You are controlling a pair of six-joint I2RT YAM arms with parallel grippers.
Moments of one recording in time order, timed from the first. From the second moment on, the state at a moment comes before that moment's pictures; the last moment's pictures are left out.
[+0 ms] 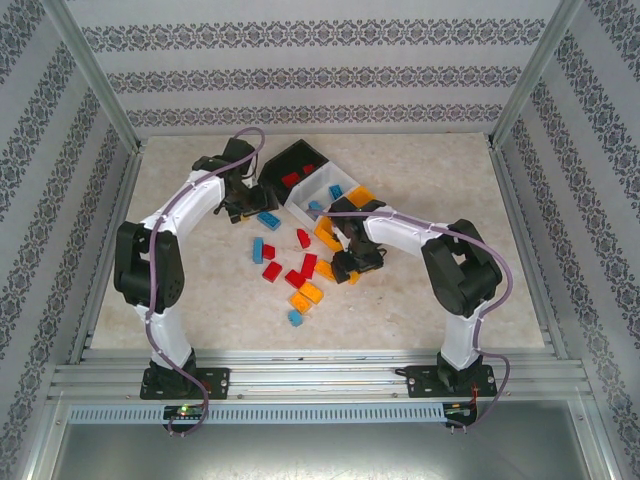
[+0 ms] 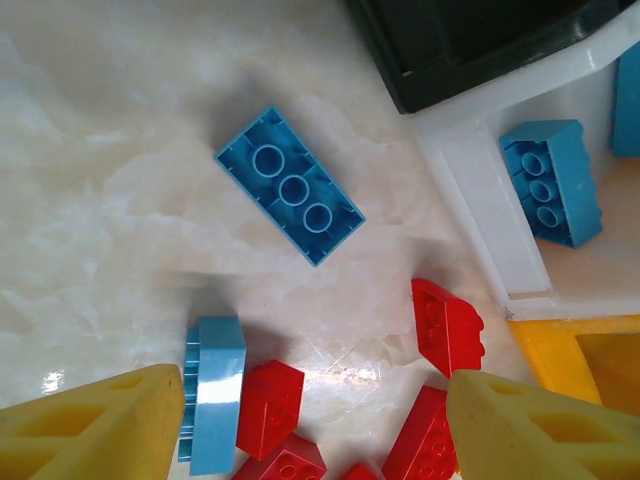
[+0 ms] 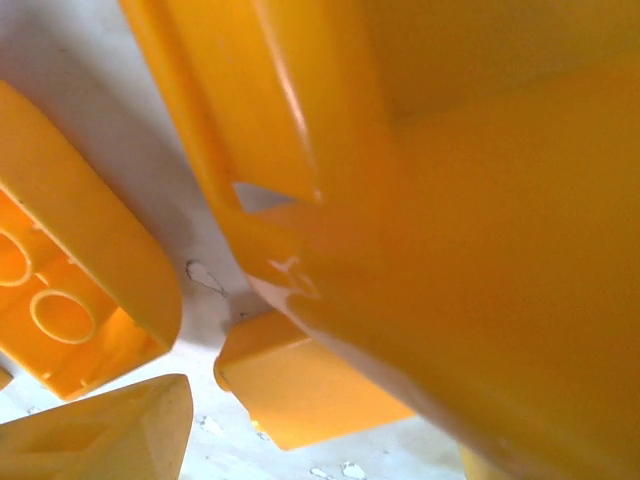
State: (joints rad) left arm -0.24 1.86 1.57 -0.92 0.18 -0.53; right arm 0.61 1.90 1.28 -0.94 -0.09 0.23
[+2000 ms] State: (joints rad) left arm -0.54 1.64 1.17 -0.90 0.14 -0.60; right arm 0.36 2.04 1.78 -1.08 -0.17 0.28
